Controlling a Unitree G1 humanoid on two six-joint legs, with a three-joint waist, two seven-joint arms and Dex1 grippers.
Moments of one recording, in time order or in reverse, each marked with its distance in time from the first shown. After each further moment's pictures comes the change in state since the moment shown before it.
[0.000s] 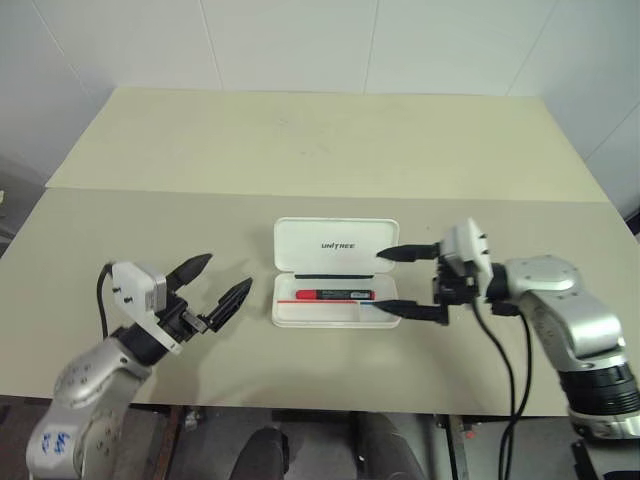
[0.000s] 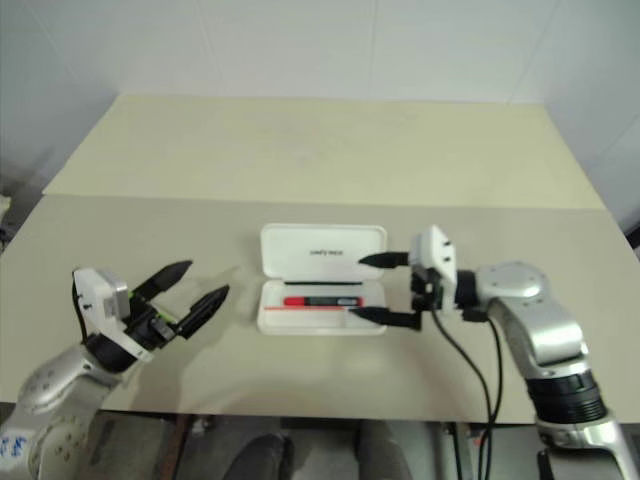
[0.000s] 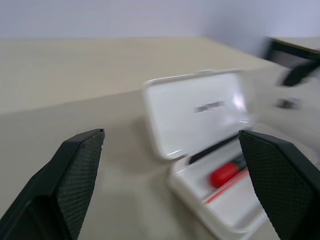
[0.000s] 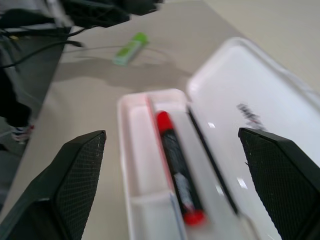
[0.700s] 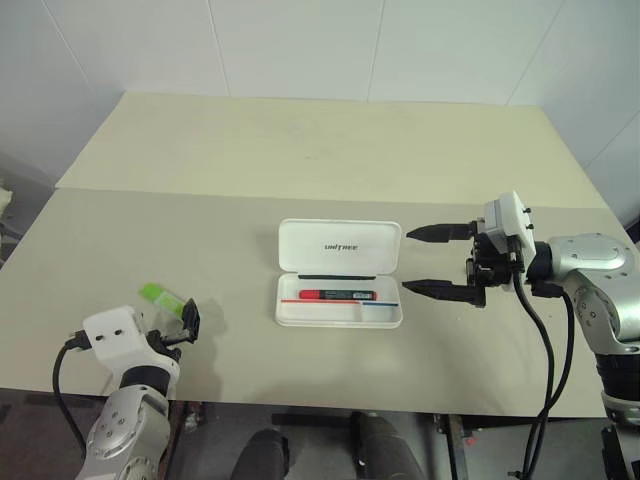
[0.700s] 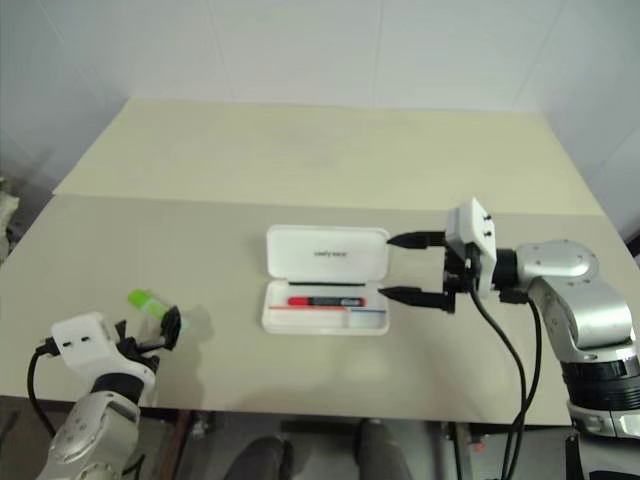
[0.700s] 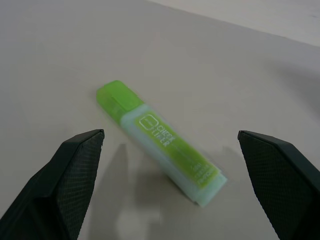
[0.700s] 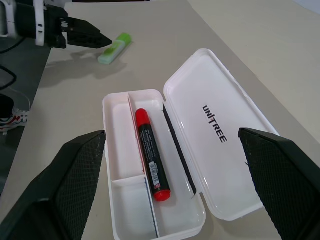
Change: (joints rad) left arm 0.082 -0.308 0.000 -0.116 0.180 0.215 0.557; right arm -0.049 -0.080 -0.037 0.034 0.039 0.041 0.037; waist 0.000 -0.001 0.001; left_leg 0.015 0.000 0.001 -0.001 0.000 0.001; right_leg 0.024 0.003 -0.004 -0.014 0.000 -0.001
